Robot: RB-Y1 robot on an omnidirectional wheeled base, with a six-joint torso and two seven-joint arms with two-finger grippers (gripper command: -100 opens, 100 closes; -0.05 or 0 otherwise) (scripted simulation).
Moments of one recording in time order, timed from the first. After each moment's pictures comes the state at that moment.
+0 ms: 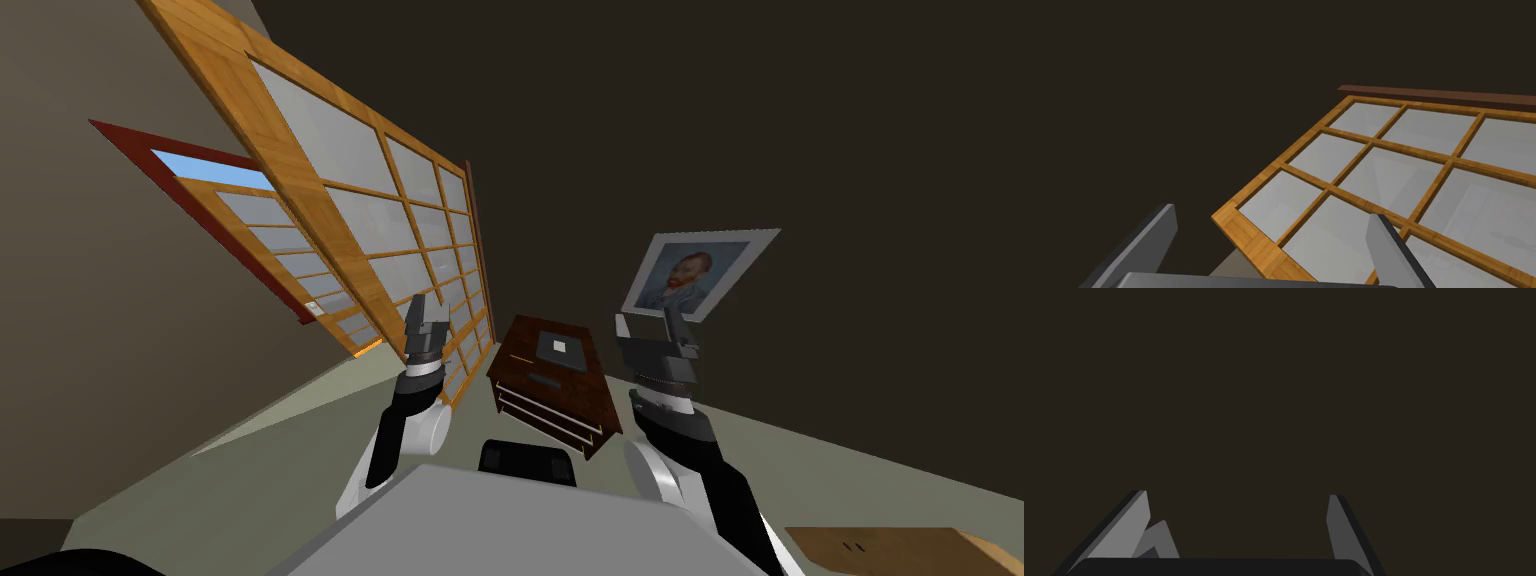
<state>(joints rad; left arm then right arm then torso) 0.45 0.03 -0.07 -2.33 0.03 -0.53 -0.14 0.54 -0.05 0.07 -2.32 -0.09 -0.55 -0.09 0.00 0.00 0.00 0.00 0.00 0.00</state>
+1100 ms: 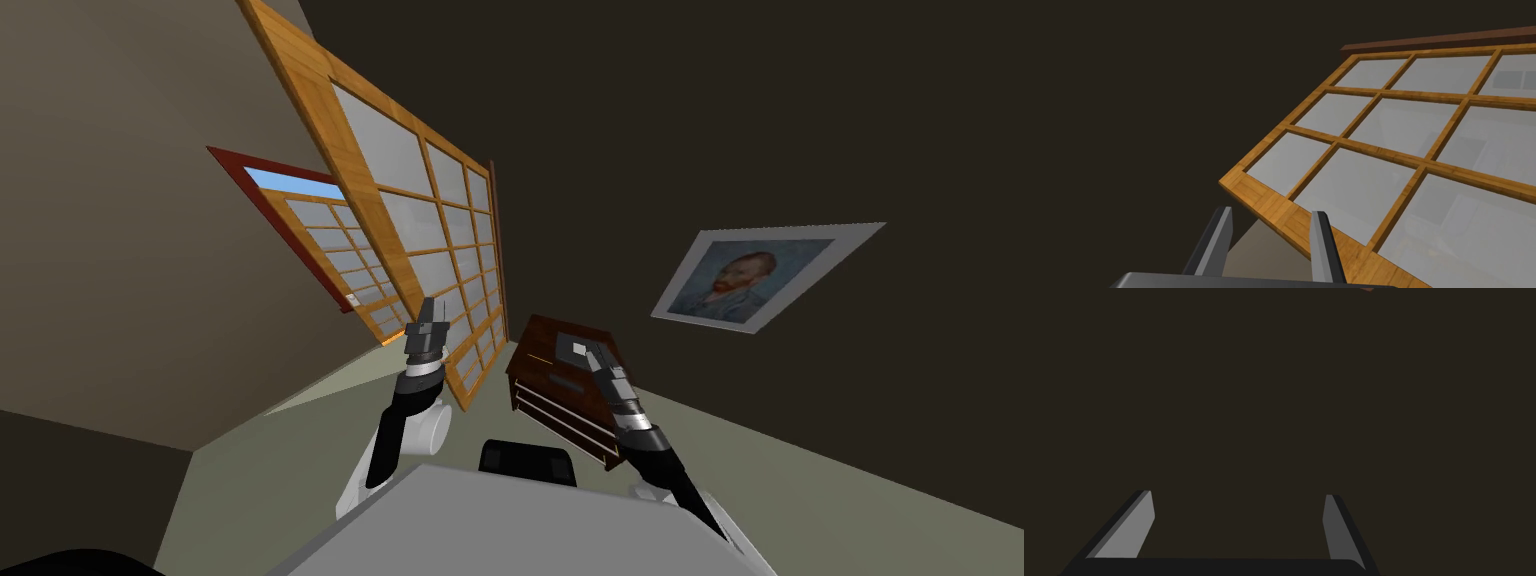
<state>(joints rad) 0.45 0.03 -0.07 -2.33 0.03 -0.53 -0.14 0.58 -0.26 0.17 -2.01 -0.02 -0.54 -0.02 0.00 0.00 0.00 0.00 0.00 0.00</state>
